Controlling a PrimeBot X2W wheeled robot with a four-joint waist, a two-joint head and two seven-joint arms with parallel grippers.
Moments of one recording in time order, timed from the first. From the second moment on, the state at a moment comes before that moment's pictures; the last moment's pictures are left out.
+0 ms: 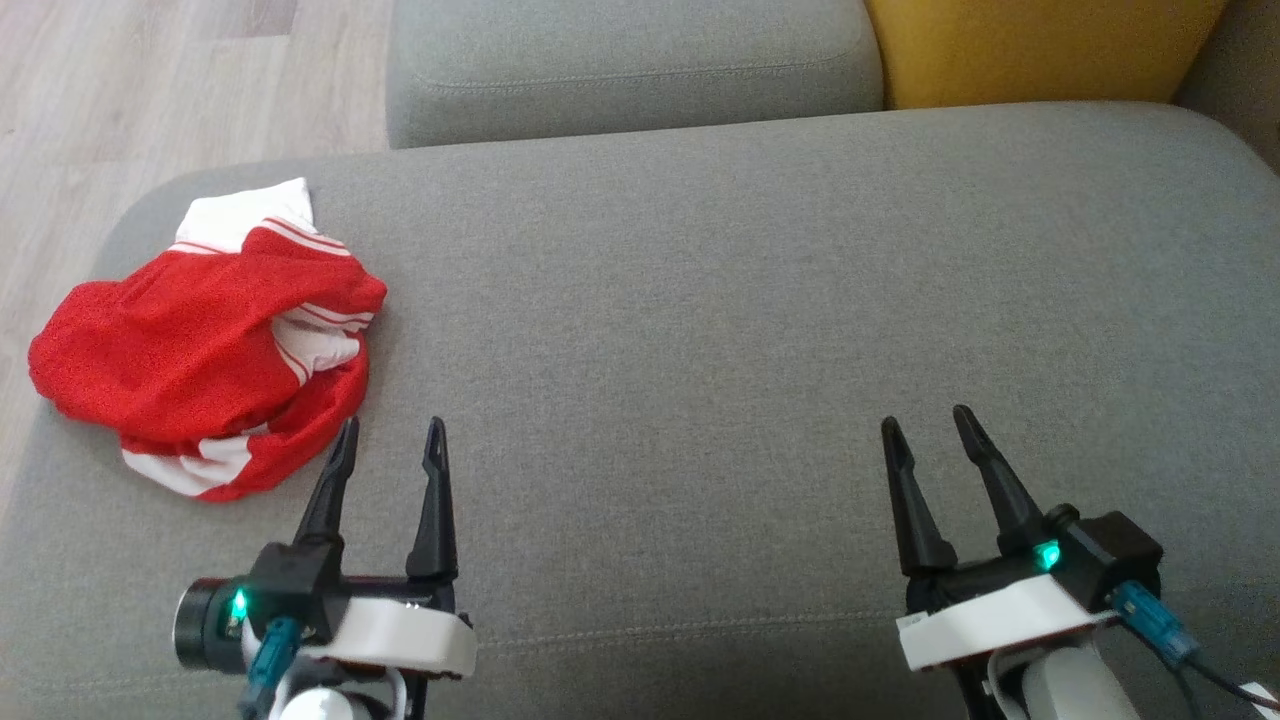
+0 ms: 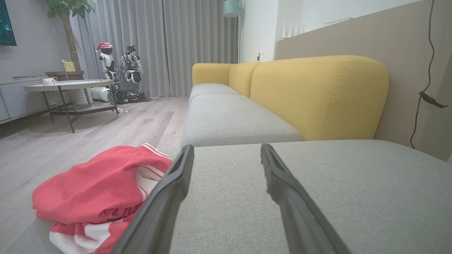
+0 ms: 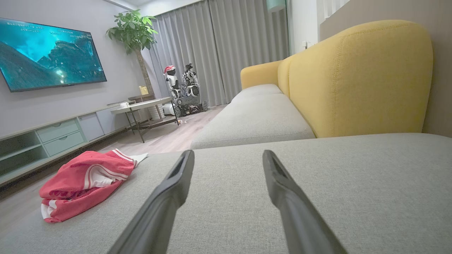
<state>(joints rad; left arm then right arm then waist) 0.06 0.04 -0.21 0.01 -0.07 0.11 -0.25 -0.02 -0.05 0.23 0.28 0.12 0.12 -0.25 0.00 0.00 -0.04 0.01</state>
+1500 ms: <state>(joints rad) 0.08 0.05 -0.16 0.03 -0.02 0.13 -0.25 0.02 -0.05 0.29 0.30 0.12 0.12 -0.25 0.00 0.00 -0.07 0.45</state>
